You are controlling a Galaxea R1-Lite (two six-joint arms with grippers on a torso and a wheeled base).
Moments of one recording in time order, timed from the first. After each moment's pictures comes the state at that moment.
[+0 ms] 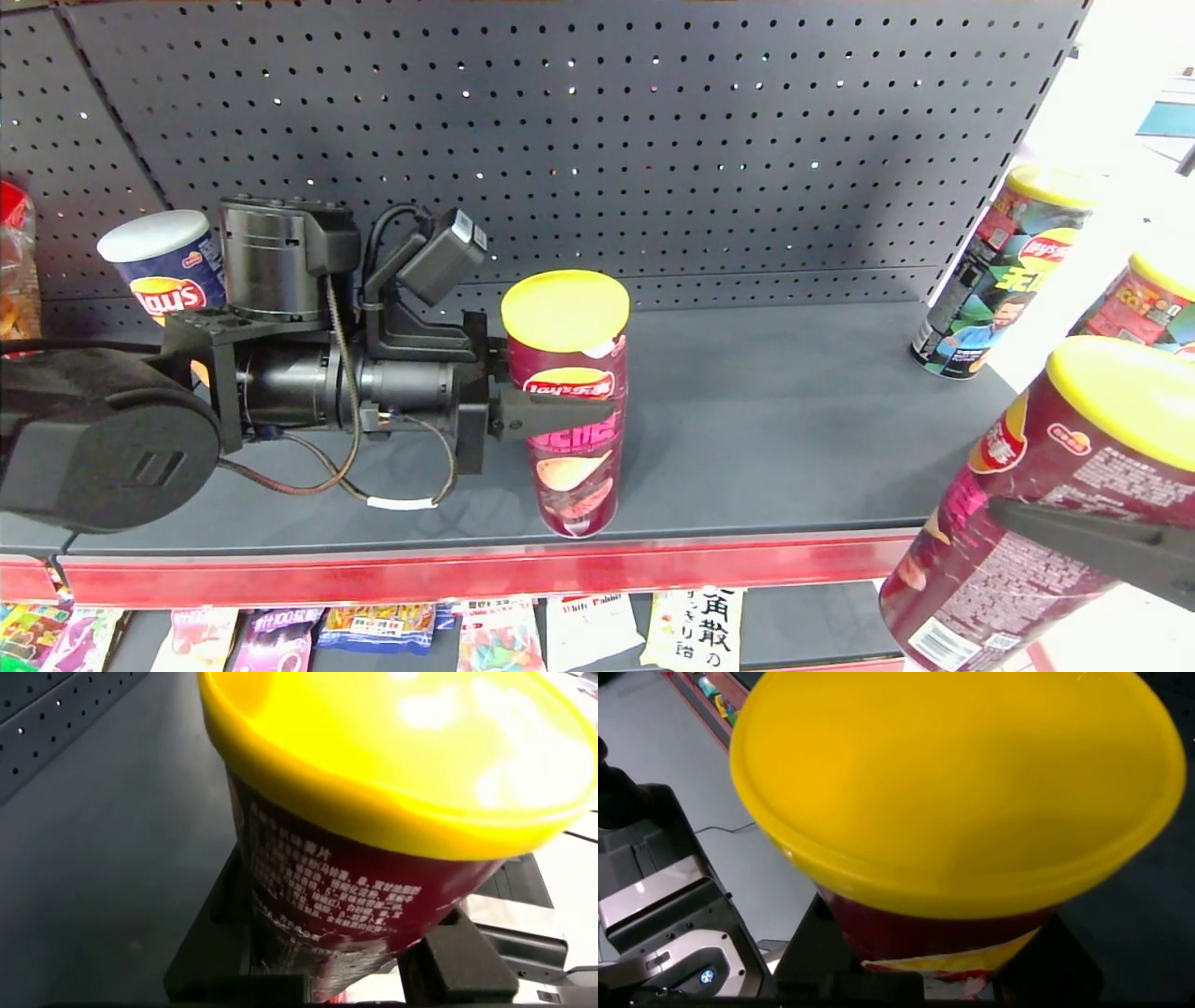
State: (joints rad) left arm -0.49 1.70 -0.92 -0.48 -0.87 0.17; right arm 0.40 0.97 -0.60 -0.10 0.47 -0.18
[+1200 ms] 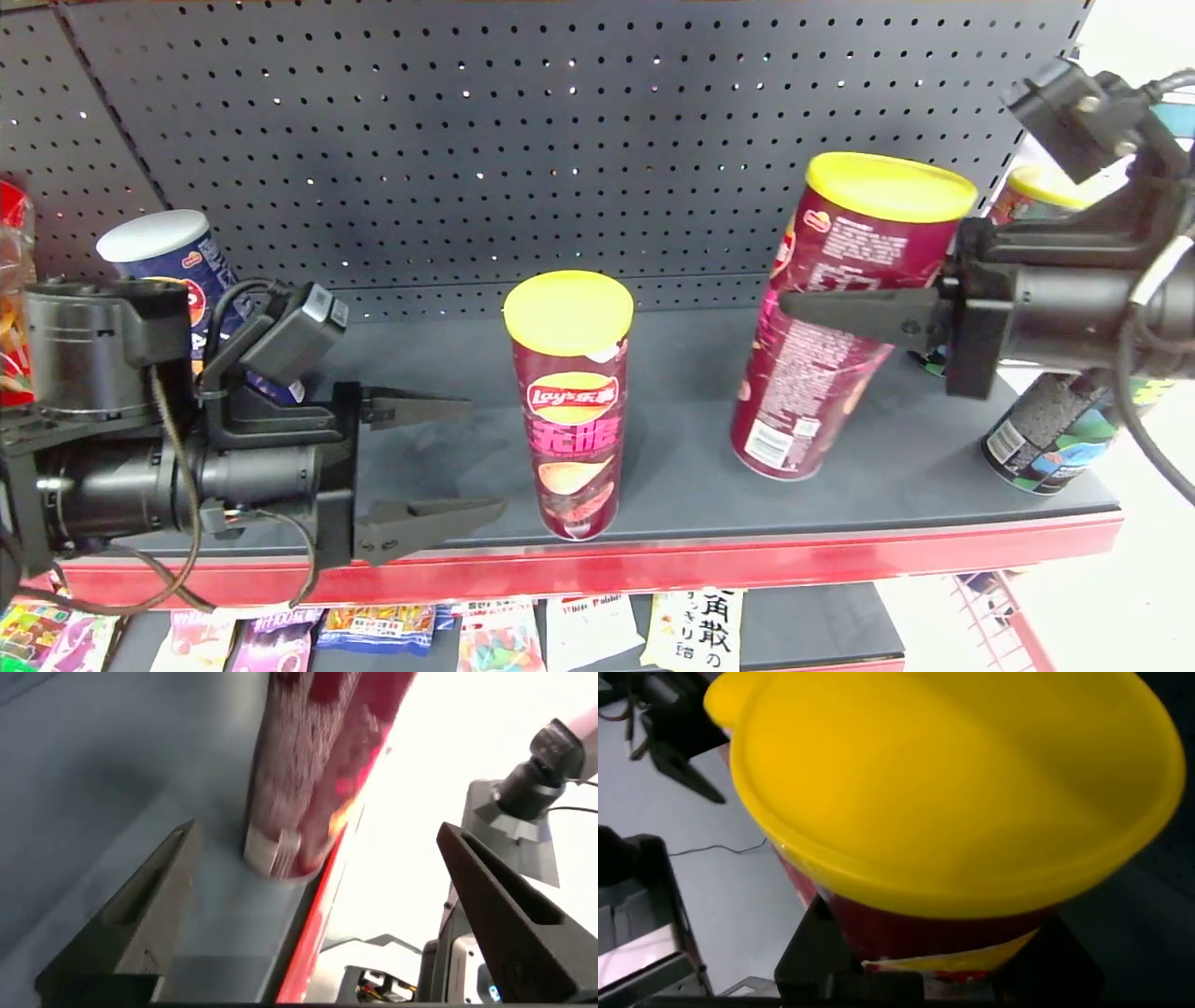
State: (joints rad) left arm -0.33 1.46 -0.60 -0.49 -0.83 0.17; right arm 0.49 1.43 -1.04 -0.19 0.47 -0.18
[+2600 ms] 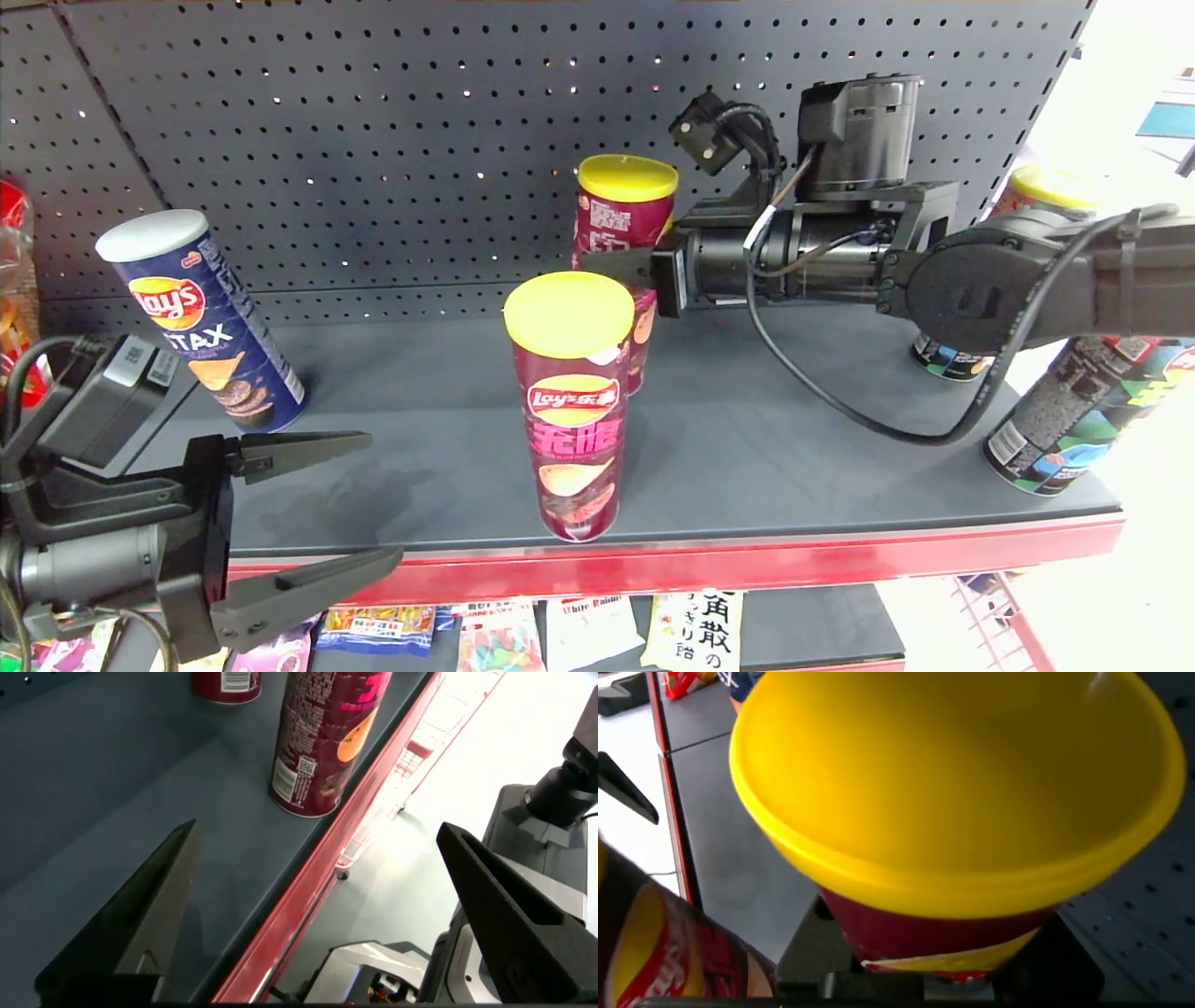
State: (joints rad) left arm -0.18 1.23 -0.41 -0.48 -0.82 0.16; right arm 0.61 1.95 -1.51 -0.25 0.44 -0.18
